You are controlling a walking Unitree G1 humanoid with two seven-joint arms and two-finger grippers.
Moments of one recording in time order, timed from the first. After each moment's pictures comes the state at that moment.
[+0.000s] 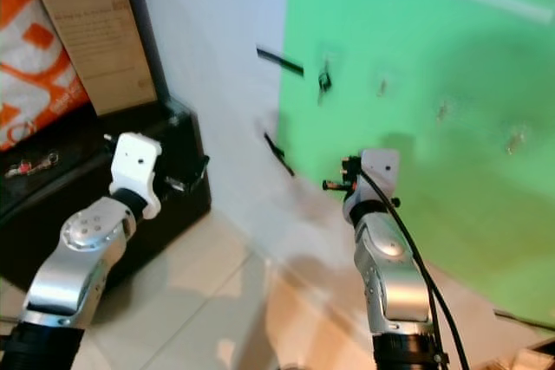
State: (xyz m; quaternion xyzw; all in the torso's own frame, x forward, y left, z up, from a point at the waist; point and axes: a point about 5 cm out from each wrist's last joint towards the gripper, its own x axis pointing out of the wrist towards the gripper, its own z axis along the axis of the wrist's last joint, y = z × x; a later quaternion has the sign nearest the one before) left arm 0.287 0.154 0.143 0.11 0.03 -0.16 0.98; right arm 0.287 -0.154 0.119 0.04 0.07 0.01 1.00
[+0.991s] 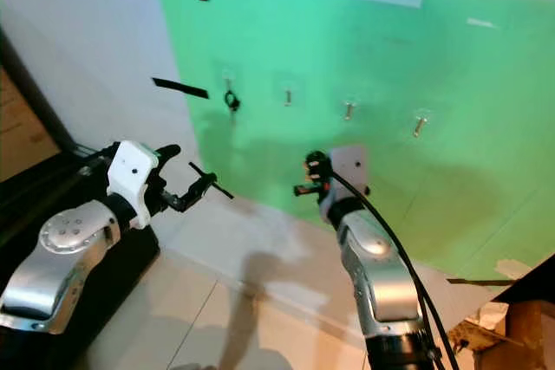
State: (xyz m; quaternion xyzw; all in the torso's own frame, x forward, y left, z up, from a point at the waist) left arm 0.277 0.155 0.144 0.11 0.04 -0.29 0.95; right arm 0.285 -0.127 0.128 0.02 0.05 0.15 0.99
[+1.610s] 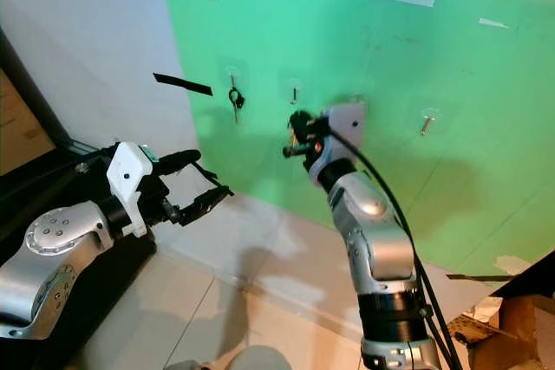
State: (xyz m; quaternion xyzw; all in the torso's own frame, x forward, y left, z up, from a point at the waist) left arm 0.261 0.148 0.155 0.07 0.04 -0.40 0.91; right arm 0.312 -0.118 0.171 0.08 -0.01 0.19 0.98
